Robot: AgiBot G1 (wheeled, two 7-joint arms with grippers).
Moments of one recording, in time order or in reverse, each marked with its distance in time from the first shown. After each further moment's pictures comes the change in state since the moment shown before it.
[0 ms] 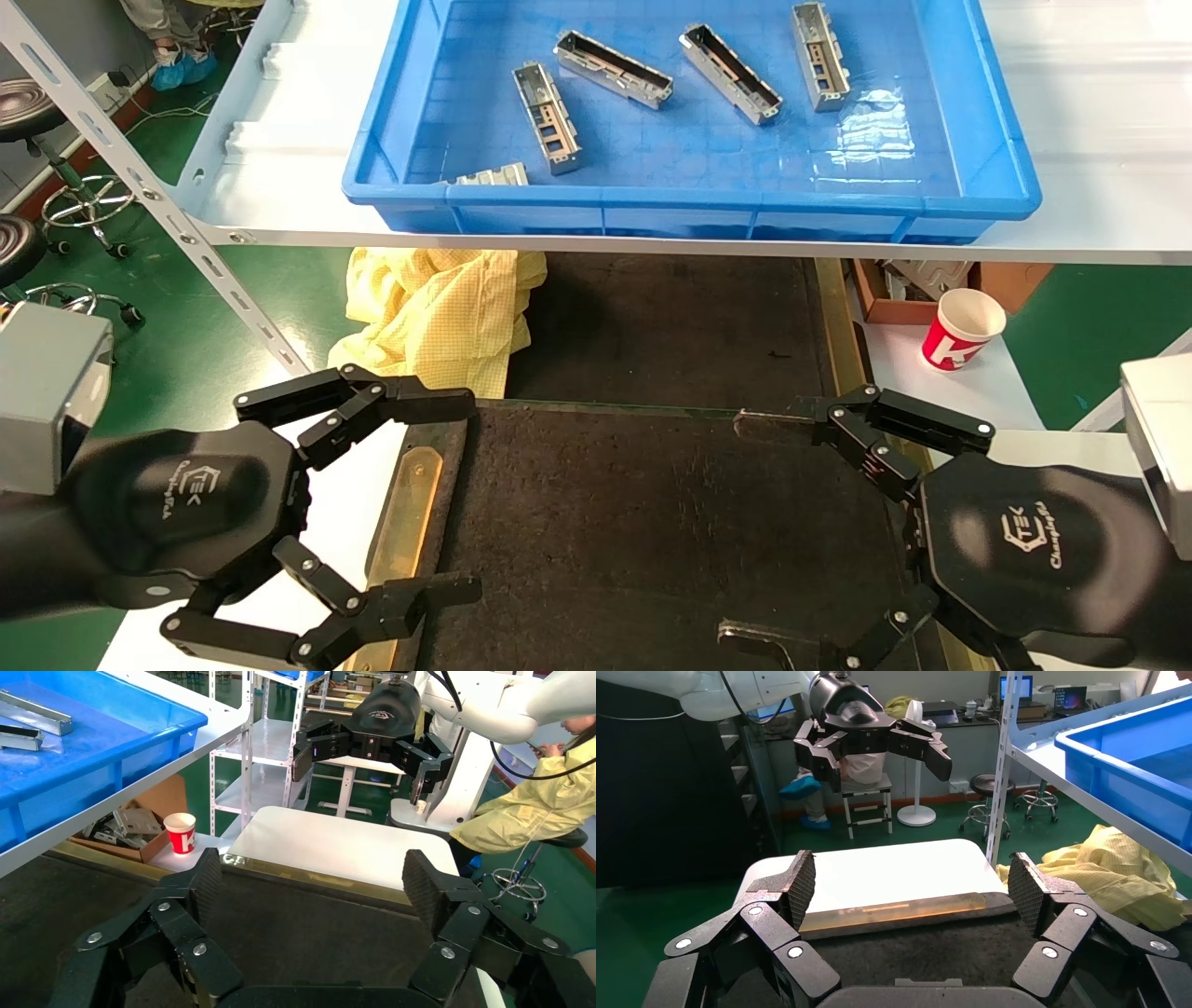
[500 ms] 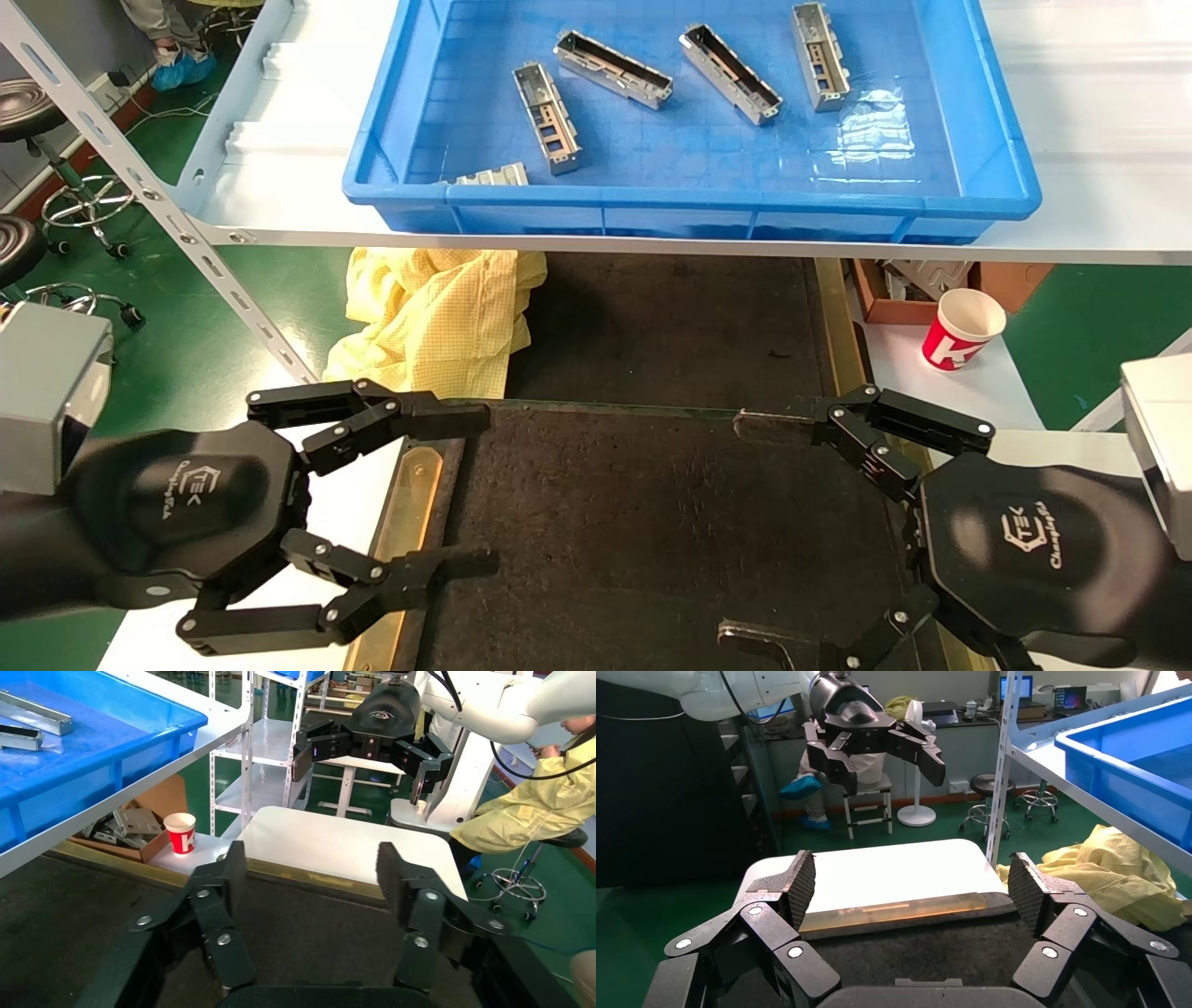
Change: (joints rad) left arm 0.000 0.000 0.000 0.000 0.000 0.000 0.000; right arm 0.000 0.000 0.000 0.000 0.000 0.000 0.000
